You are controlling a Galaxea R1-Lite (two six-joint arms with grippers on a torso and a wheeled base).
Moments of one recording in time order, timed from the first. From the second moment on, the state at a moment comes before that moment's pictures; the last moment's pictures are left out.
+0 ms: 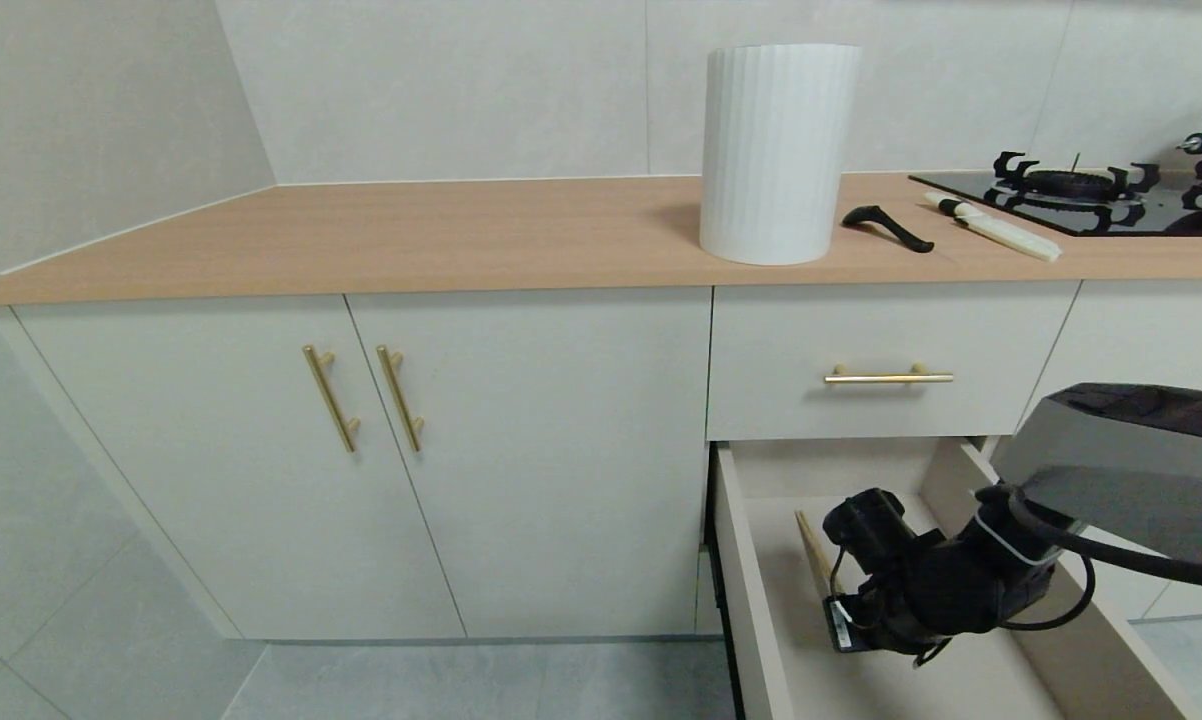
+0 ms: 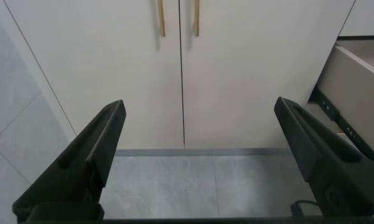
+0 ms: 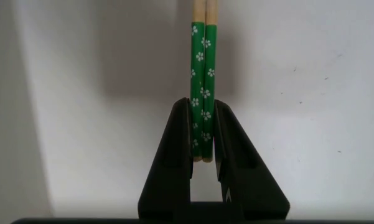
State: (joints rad) left arm 0.00 0.00 0.00 0.00 0.00 0.00; right arm 0.42 2.30 -0.90 -0.26 -0.20 0.32
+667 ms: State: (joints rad) left arm 0.00 0.00 0.00 0.00 0.00 0.00; right arm 0.42 2.34 -0.90 -0.28 -0.20 0.33
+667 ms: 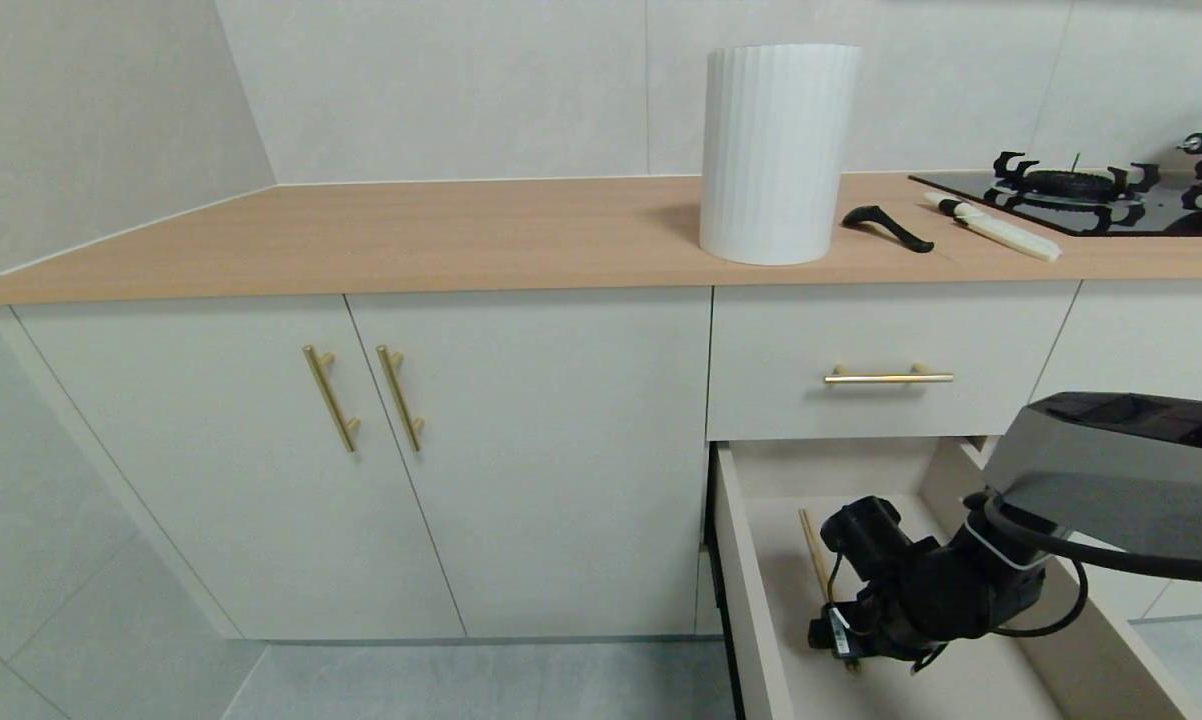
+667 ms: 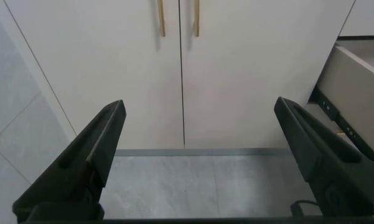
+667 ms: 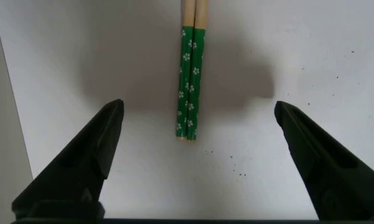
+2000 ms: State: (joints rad) left arm 0.00 0.00 0.00 0.00 0.00 0.00; right arm 0.35 1.50 -0.77 -0.15 -0.17 0.18
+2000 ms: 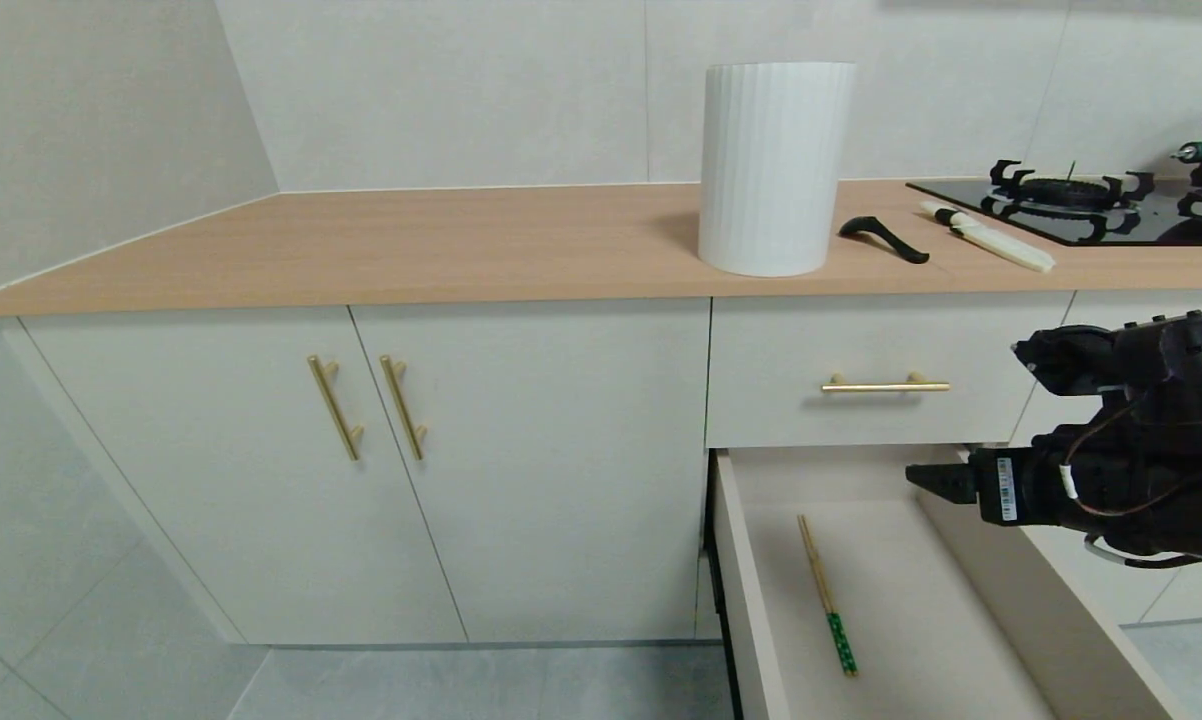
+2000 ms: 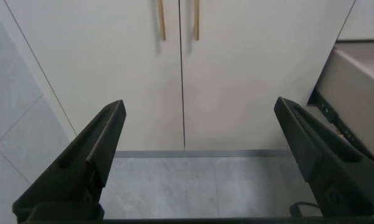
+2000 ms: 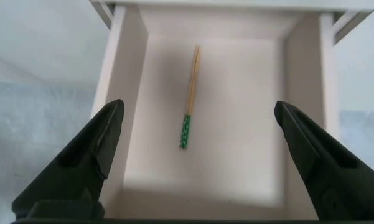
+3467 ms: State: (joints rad) left arm 0.00 0.00 0.00 0.00 0.00 0.00; right arm 0.31 1.59 -0.76 -0.41 -0.10 0.07
